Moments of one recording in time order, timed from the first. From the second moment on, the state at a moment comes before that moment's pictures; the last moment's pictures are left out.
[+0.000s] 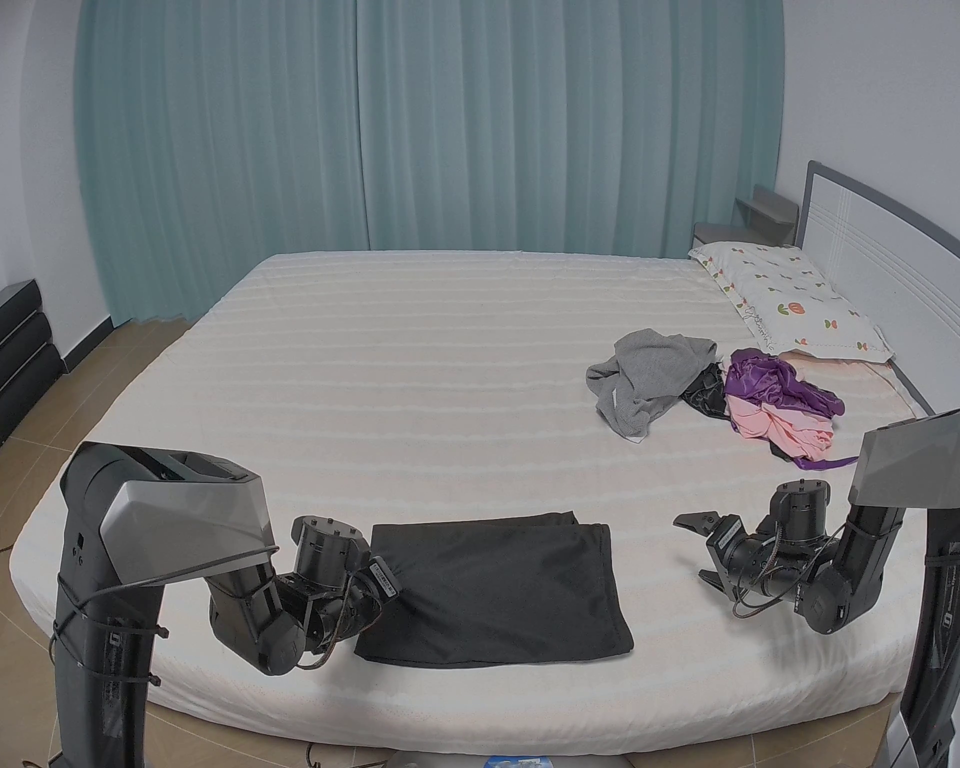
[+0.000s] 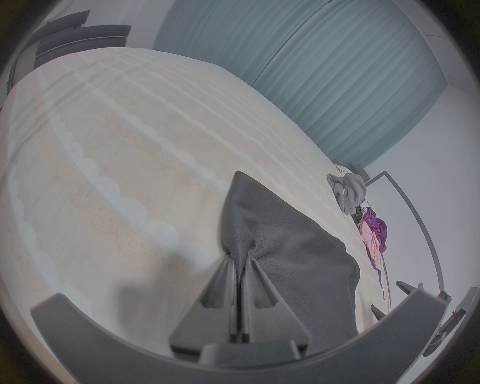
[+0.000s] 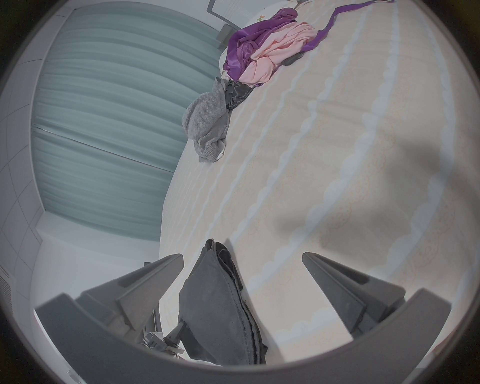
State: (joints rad) left arm -0.42 2.42 -0.69 -1.05 0.12 -0.88; right arm 0.16 2.31 -0.49 -1.25 0.20 1.07
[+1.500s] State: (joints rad) left arm -0.40 2.39 -0.64 -1.05 0.13 -0.93; right arm 0.16 2.31 -0.47 -1.25 0.20 1.03
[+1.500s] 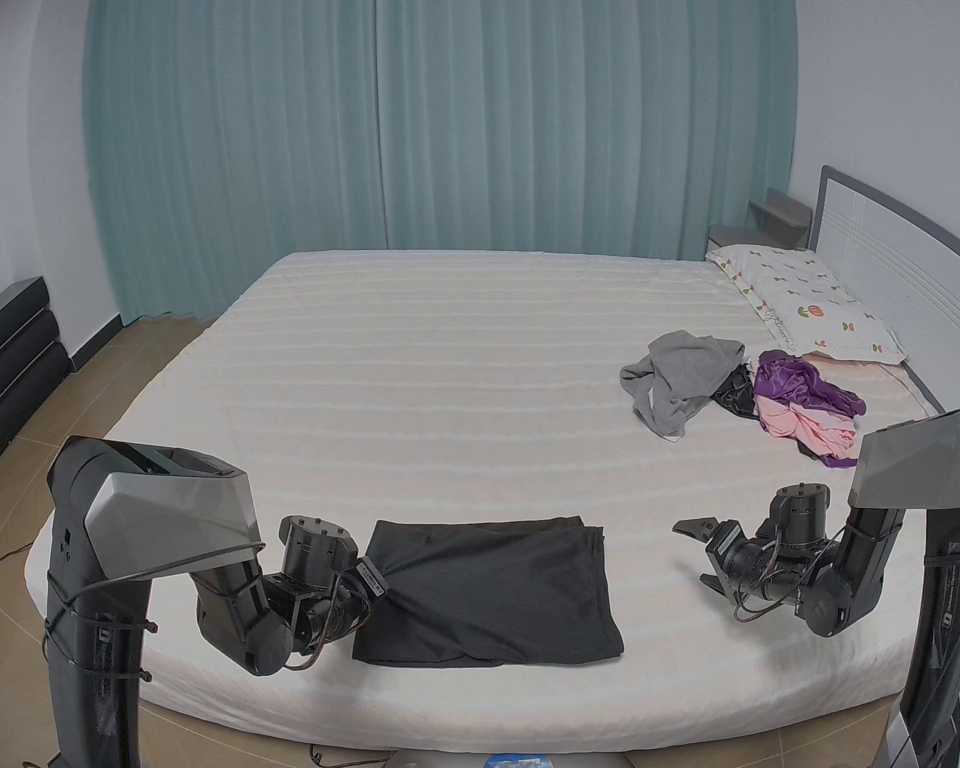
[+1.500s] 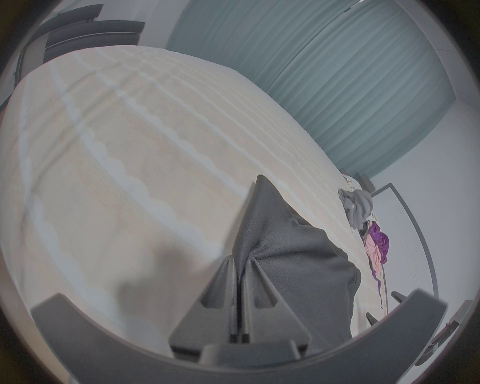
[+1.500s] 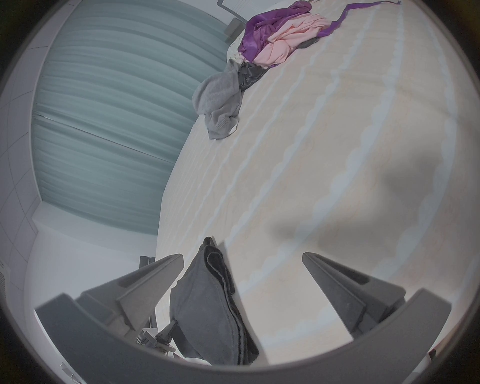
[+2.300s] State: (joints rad) left arm -0.37 2.37 -0.60 -1.05 0.13 -0.92; right arm 0.17 2.32 -0.47 -1.25 0.20 1.02
